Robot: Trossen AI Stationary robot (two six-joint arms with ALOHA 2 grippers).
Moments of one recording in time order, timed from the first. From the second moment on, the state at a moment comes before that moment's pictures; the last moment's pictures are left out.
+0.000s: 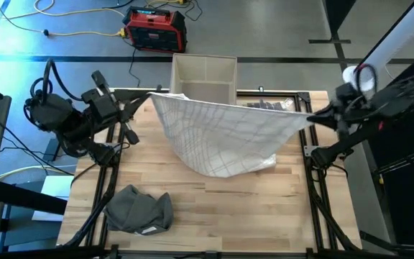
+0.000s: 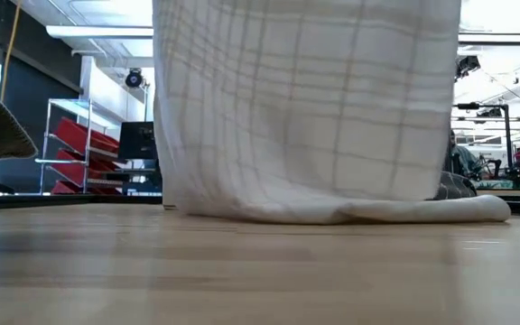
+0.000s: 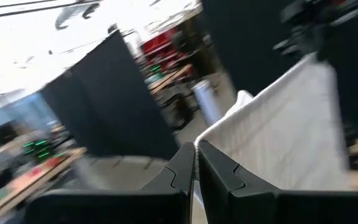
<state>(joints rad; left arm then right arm) -0.52 1.24 1.81 -0.50 -1.17 0.50 0.42 1.08 2.08 -1.04 0.52 0.13</state>
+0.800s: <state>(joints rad) -0.47 1.33 1.81 -0.02 -0.64 0.81 0.53 1.22 2.08 -0.83 -0.35 0.10</state>
